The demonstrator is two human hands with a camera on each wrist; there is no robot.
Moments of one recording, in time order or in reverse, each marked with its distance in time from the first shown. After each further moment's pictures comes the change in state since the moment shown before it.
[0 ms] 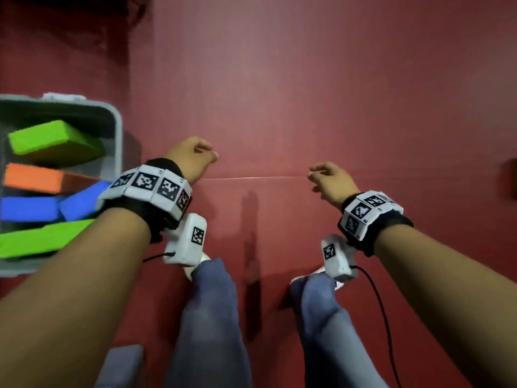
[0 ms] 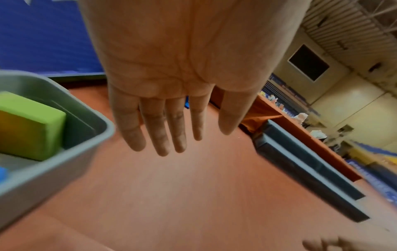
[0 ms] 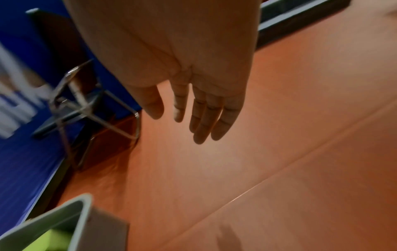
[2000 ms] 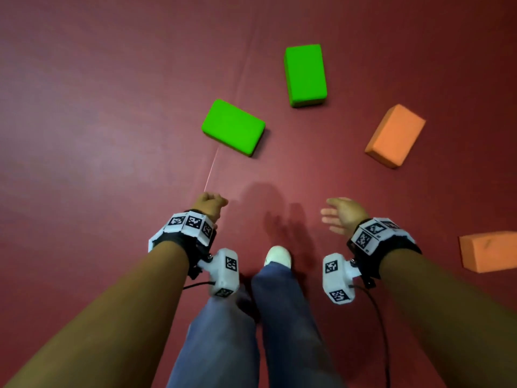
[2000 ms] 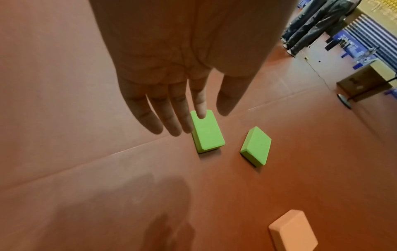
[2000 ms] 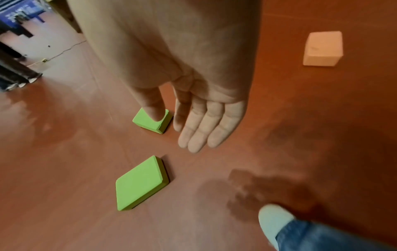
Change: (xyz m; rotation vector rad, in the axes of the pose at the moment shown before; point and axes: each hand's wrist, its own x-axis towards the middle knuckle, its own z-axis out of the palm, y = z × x) left_hand 0.088 0.861 1.224 0.533 -0.547 -0.082; right_hand 0.237 0.924 -0.920 1.426 0.411 0.926
